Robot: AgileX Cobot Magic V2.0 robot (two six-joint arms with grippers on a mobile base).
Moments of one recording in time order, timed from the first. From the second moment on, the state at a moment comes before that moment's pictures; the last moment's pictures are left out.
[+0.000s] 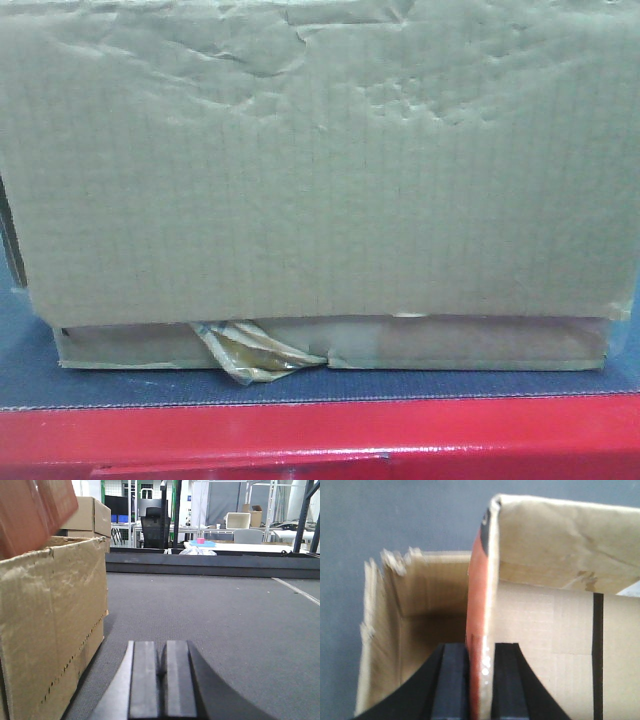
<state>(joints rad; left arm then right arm) -0.66 1.71 -2.08 0.40 1.24 -0.64 -0.07 0.00 0.00 0.02 0.00 0.00</state>
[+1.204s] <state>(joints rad) -0.56 1.76 -1.73 0.23 1.16 -0.68 -0.07 0.00 0.00 0.02 0.00 0.00</state>
